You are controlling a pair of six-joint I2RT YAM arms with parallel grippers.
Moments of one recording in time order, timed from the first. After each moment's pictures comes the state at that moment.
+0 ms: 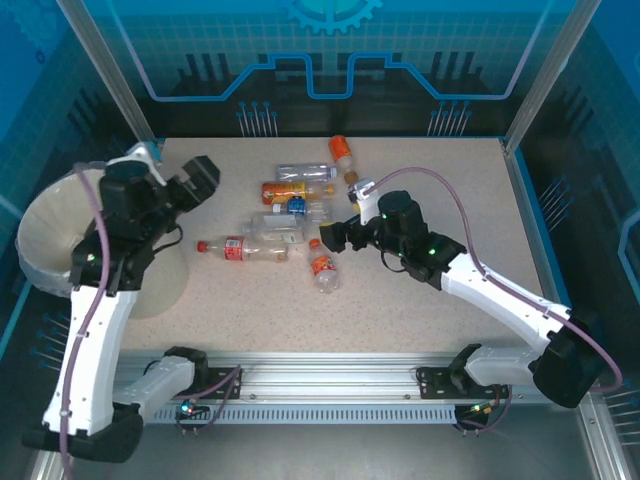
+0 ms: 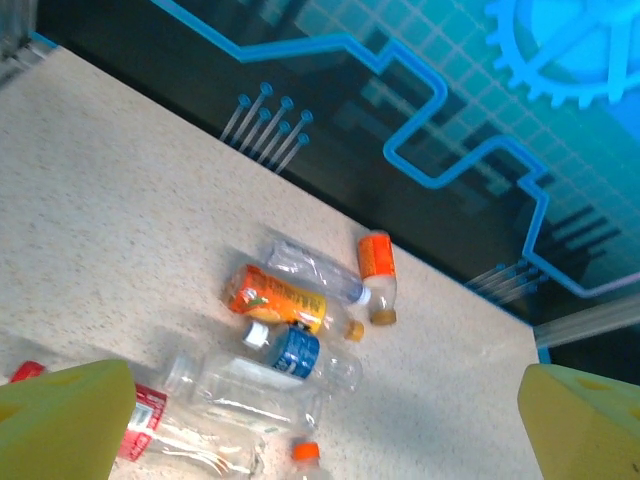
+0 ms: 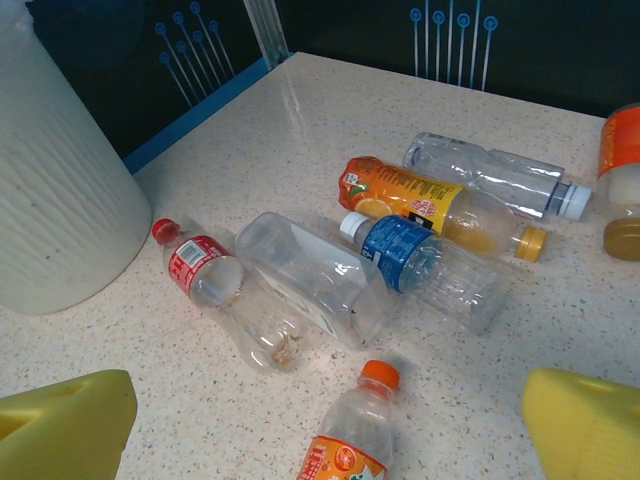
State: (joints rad) left arm -0.14 0.98 1.39 -0.83 -0.04 -0.69; right arm 0.70 1.23 0.97 -0.15 -0.05 0.20
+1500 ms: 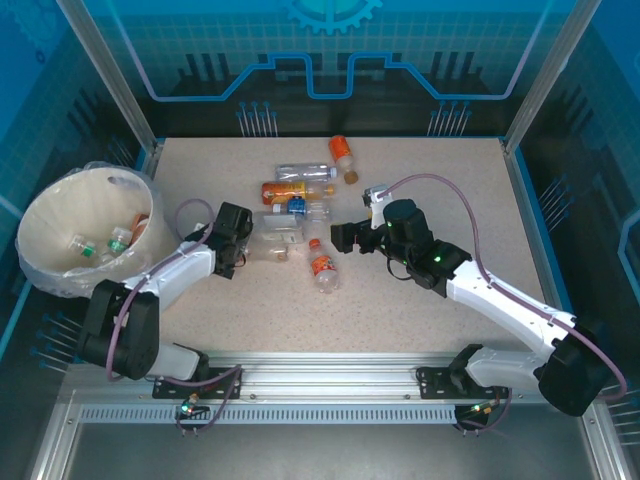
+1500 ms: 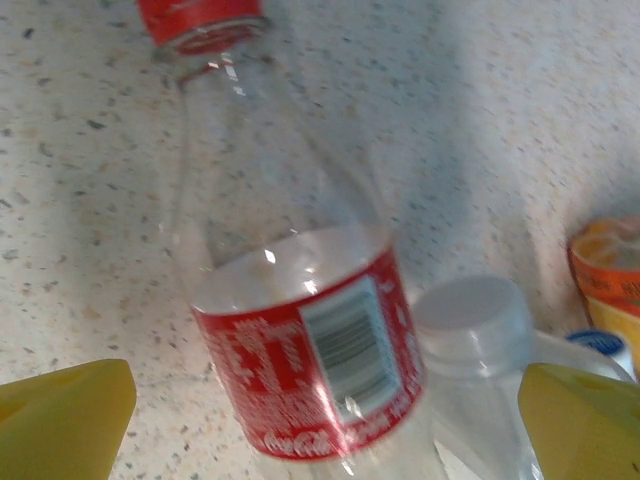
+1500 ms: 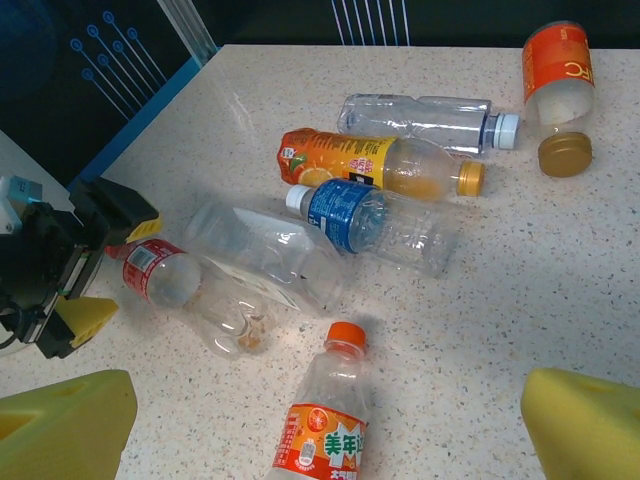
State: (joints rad) left arm -0.25 1.42 0.79 -0.44 -0.31 -1.51; right arm 0.68 1.18 0.89 -0.18 0.04 0.36
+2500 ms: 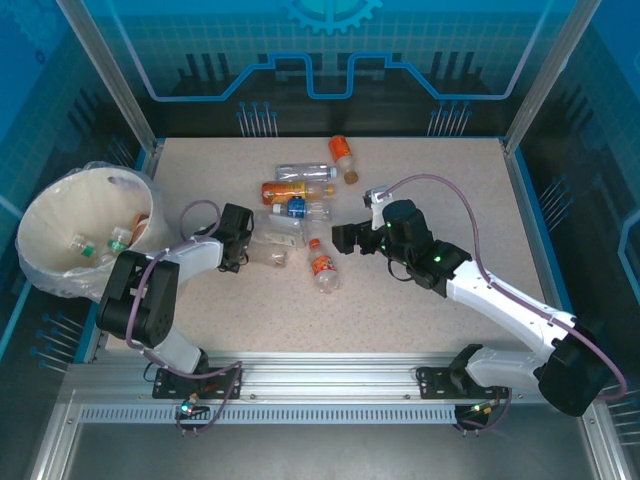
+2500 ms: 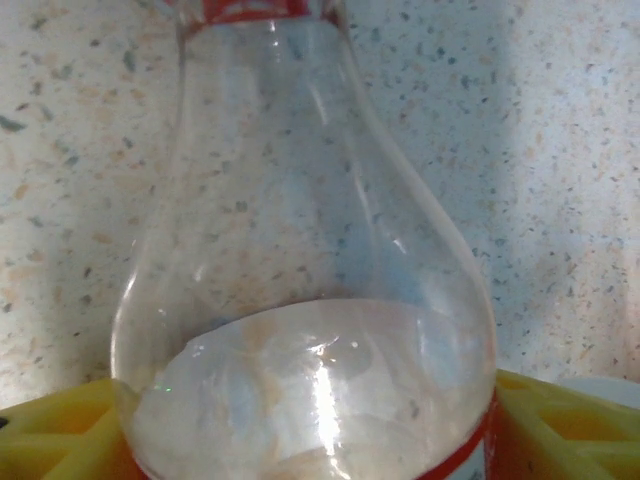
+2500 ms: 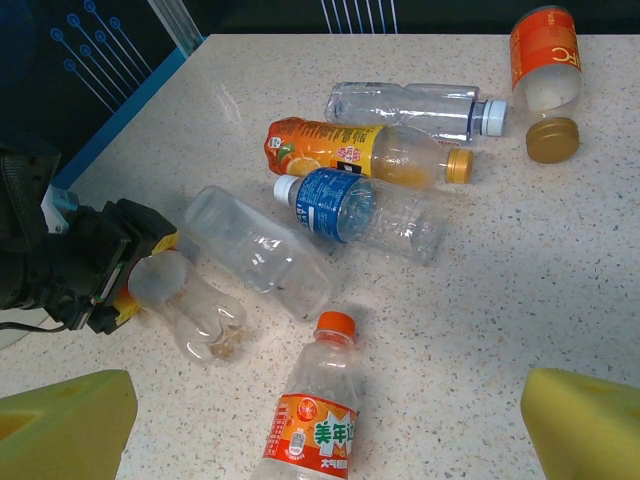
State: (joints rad) left arm -0.20 1.60 0.79 -0.28 -0.28 -1.50; right arm 0.68 1.18 0.89 -0.20 0.05 0.36
